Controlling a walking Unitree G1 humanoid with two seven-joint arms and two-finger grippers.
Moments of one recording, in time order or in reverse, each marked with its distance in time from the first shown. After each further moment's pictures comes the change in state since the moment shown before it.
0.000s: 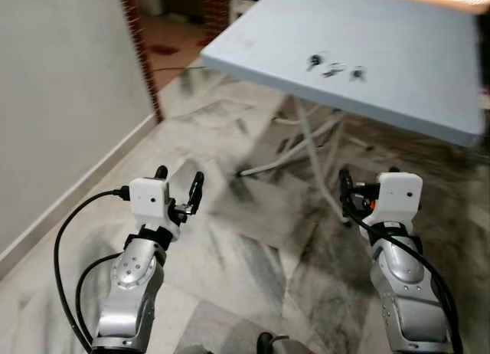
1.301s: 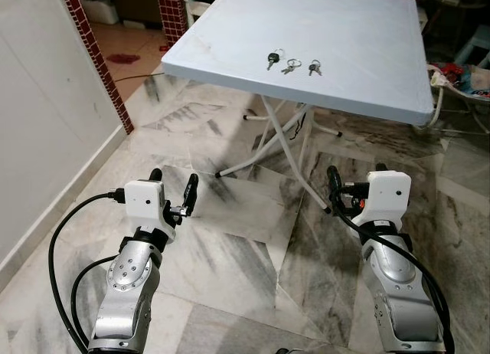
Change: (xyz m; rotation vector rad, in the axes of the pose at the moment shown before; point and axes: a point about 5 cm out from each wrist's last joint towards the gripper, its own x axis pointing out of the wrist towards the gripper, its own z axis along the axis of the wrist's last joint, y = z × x) left arm 0.001 0.000 0.000 -0.007 -0.001 0.003; right arm 0.003 0.003 0.006 -0.020 -0.038 0.034
